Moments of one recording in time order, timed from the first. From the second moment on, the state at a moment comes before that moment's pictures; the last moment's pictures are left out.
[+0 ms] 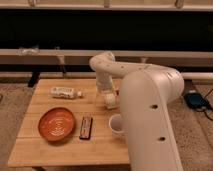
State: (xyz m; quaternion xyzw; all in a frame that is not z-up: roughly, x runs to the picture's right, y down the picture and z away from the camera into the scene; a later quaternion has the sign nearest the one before) arm 0.024 0.059 0.899 -0.28 0.25 0.57 0.73
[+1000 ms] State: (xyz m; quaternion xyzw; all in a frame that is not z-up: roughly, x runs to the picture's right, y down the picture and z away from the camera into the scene) arm 0.076 0.079 0.950 -0.25 0.27 0.63 0.69
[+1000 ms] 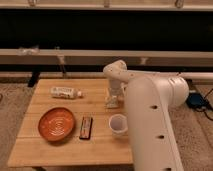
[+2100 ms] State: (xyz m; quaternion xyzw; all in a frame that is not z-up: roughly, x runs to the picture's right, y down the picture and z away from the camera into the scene) arm 0.015 0.075 0.961 -0.29 0.24 0.58 0.72
